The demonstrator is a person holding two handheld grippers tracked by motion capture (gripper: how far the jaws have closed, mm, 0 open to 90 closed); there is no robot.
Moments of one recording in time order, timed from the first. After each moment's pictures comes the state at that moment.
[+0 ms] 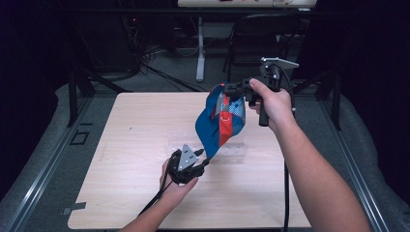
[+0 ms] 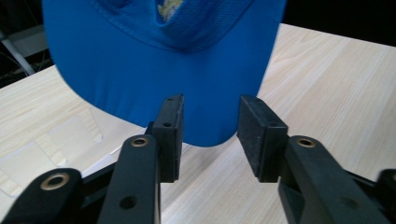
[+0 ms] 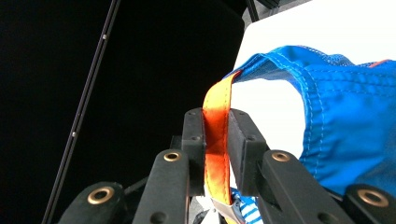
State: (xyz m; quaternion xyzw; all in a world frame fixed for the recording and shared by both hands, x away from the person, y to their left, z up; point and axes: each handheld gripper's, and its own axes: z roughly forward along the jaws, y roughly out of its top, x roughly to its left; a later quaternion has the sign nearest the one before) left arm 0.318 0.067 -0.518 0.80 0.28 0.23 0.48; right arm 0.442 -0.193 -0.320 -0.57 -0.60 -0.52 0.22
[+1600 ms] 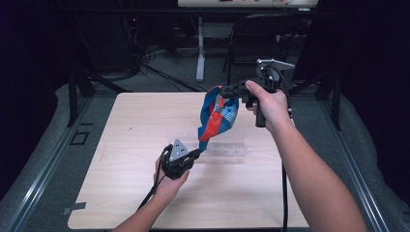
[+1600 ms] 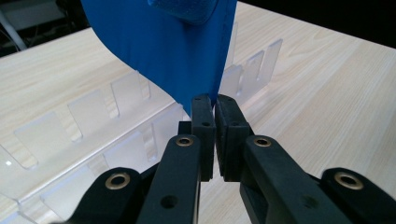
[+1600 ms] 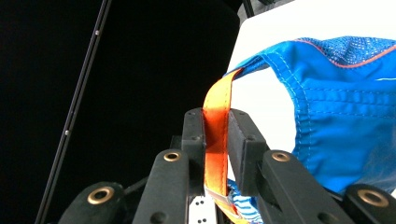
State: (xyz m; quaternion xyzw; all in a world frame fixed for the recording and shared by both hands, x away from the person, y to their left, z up) left arm 0.340 0.090 -0.524 0.80 0.32 0.19 0.47; right arm 0.445 -0.185 -0.327 -0.57 -0.61 -0.51 0.22
